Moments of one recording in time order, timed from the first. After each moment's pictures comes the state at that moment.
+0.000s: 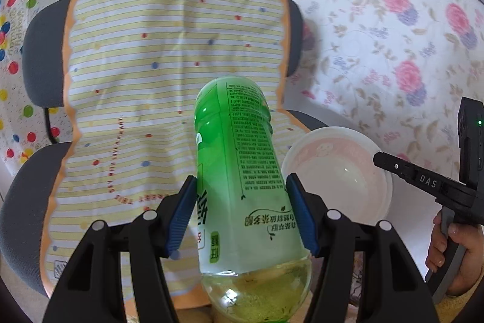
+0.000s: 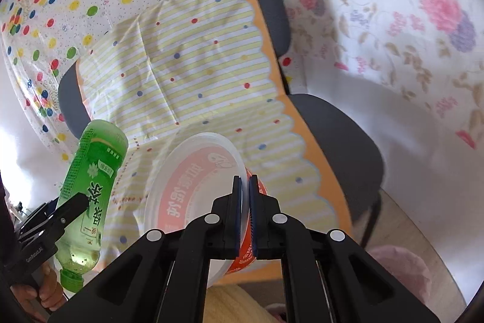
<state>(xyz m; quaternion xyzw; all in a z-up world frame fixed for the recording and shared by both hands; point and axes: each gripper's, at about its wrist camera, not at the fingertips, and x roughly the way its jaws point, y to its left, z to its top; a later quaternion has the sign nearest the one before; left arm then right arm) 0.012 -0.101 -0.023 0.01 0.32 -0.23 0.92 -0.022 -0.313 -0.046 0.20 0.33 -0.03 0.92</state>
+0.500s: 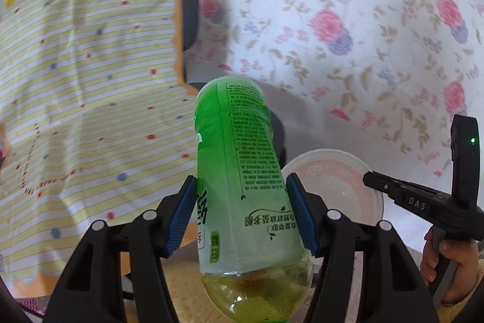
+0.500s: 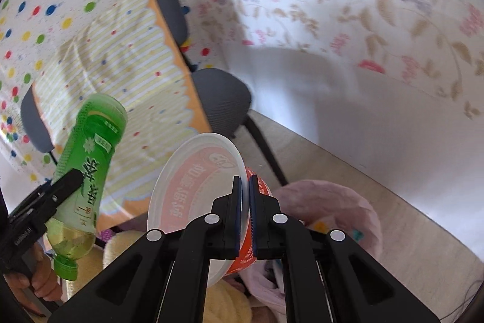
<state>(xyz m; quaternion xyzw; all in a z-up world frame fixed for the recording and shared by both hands) -0.057 -0.219 -0.055 0.06 0.31 -0.37 0.87 -0.167 -0.394 -0.104 0.26 0.34 -0.17 0.89</state>
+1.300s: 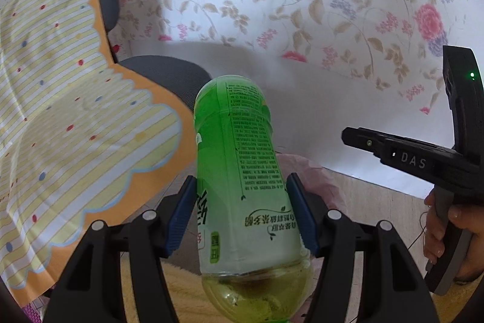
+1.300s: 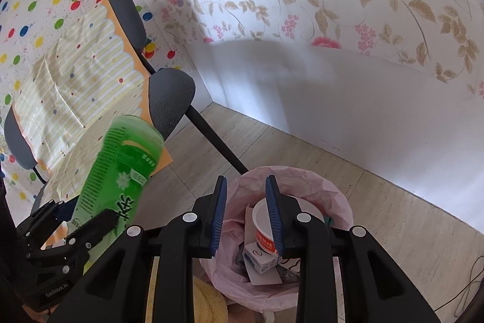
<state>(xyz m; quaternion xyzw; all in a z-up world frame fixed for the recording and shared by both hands) -0.097 -0.304 -0.109 0.16 0.35 -0.44 0.81 -0.203 -0.436 -0.138 0.29 0.34 -0.21 0.87</state>
